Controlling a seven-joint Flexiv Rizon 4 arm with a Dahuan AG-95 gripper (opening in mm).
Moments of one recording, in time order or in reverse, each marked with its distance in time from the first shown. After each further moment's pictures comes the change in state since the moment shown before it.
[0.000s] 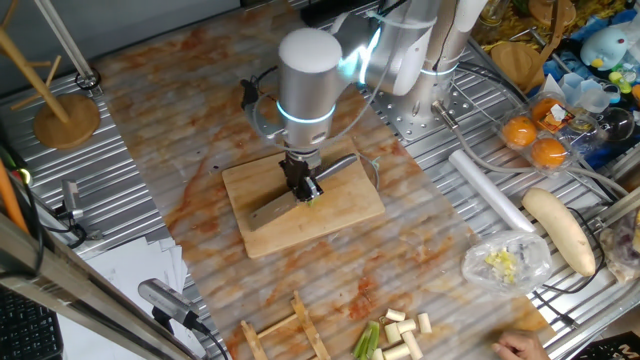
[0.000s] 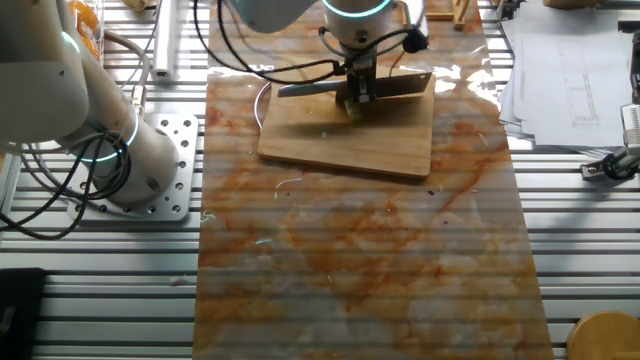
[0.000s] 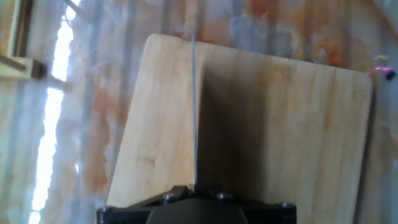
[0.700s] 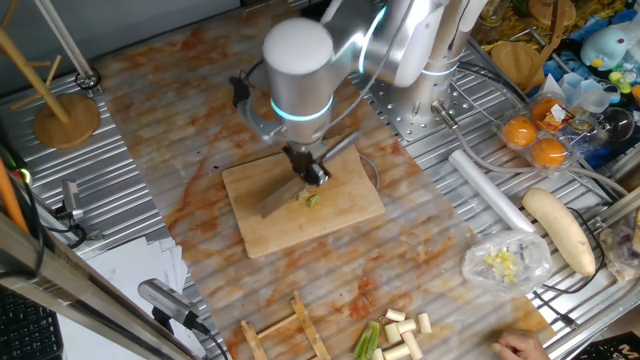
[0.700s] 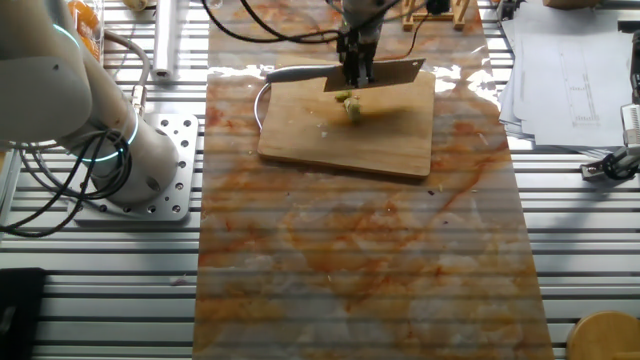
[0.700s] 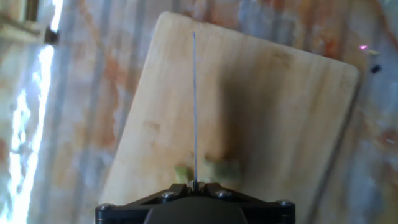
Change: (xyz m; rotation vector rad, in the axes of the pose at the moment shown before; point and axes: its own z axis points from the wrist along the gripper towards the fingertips) arm 0.023 -0.015 -0.056 0.087 0.122 -0.111
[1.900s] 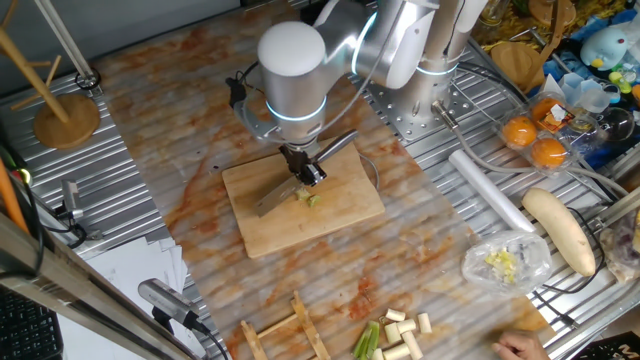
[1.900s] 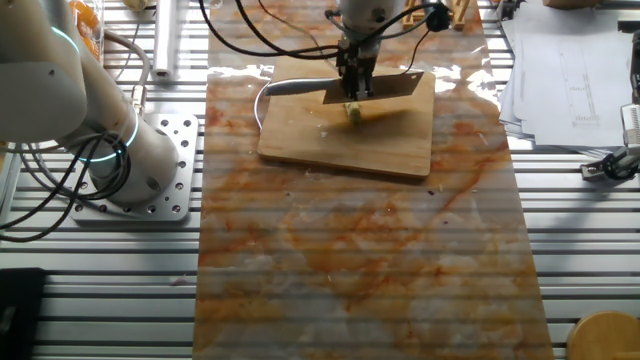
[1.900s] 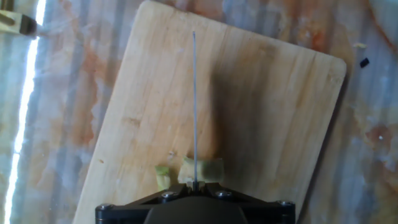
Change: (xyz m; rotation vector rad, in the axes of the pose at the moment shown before) arm -0.006 -0.004 0.025 -0.015 -0.004 0.029
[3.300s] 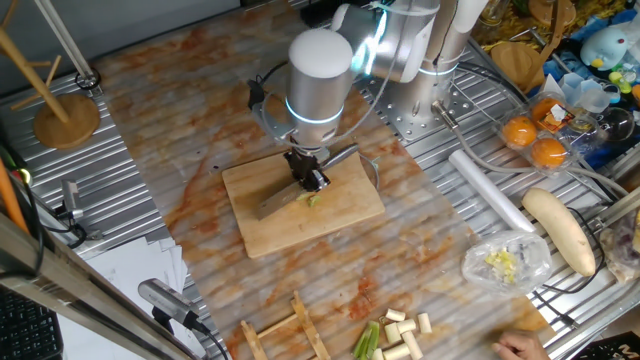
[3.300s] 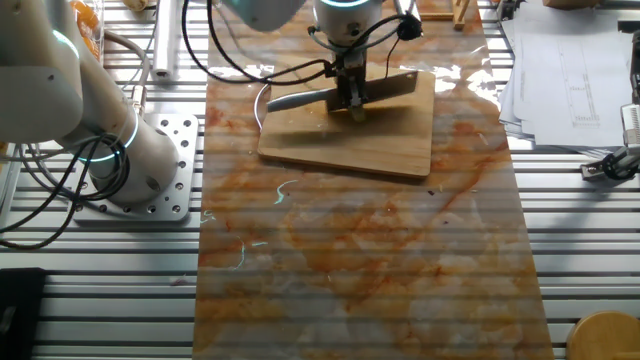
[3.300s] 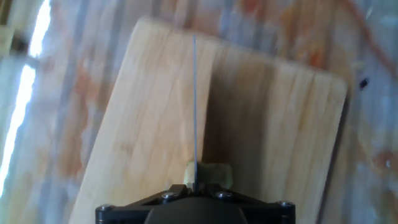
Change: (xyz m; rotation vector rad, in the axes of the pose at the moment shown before) arm -0.026 -0.001 0.024 0.025 -0.144 0.013
